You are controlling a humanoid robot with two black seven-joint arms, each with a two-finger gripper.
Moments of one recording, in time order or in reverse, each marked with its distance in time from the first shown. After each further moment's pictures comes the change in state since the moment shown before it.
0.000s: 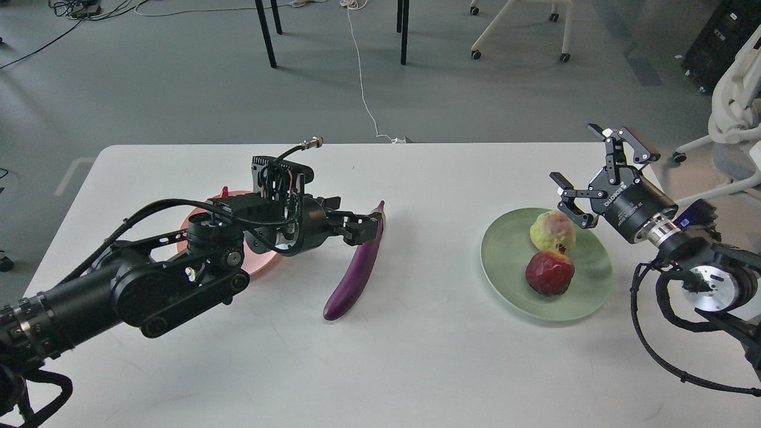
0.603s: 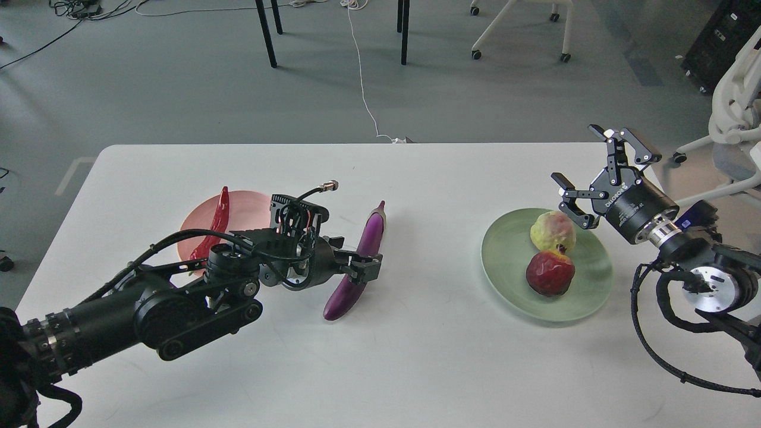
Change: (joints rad) left arm 0.035 -0.045 0.098 0.055 0.001 0.000 0.006; right arm -0.005 0.002 0.007 -0.005 0.000 0.000 0.000
